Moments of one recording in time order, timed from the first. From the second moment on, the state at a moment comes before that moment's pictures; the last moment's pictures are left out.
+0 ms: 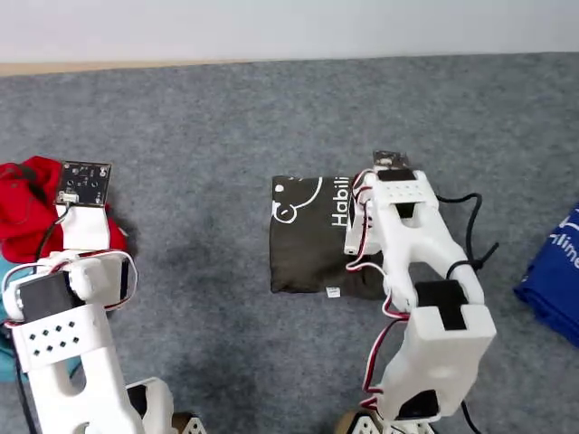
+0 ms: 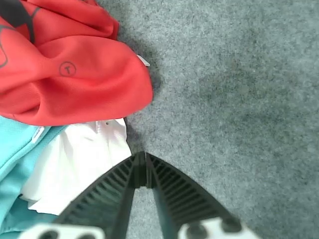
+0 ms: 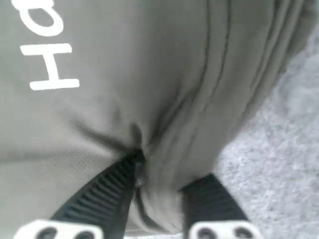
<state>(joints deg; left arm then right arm) -22.9 -47.6 42.7 83.3 -14.2 -6.2 20.7 10.3 73.6 -10.2</state>
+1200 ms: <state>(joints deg) -22.9 -47.6 45.1 83.3 -14.2 10.2 57.0 -53.6 78.9 65.3</state>
